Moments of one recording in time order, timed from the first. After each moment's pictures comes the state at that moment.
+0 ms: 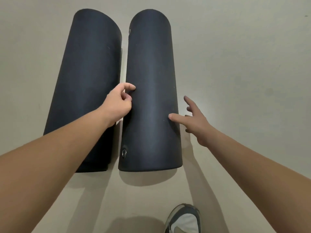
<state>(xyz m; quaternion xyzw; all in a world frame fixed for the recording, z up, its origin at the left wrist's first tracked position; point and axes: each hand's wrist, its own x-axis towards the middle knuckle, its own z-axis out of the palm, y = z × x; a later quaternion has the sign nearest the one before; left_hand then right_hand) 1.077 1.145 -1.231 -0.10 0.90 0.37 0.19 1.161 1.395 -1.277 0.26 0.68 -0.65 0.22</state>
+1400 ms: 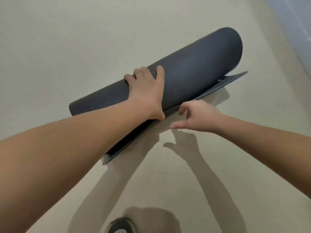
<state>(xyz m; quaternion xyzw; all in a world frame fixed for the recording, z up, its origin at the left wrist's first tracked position) 1.118 1.532 -1.249 0.38 0.91 -0.07 0.15 1.248 1.666 -1.231 0.21 0.92 -0.17 0.28</state>
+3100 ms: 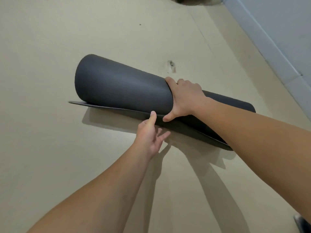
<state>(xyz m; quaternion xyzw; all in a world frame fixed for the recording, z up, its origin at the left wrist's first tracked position) 1.294 1.711 -1.283 -0.29 0.45 0.73 0.42 1.283 1.869 -1.220 0.14 0.98 0.00 0.17</state>
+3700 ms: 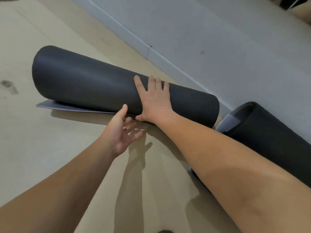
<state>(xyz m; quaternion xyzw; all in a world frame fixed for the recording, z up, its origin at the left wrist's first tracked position) 1.481 1.972 -1.278 -0.07 0.52 0.56 0.64 1.565 2.093 -1.253 0.41 0.90 0.10 0.09</state>
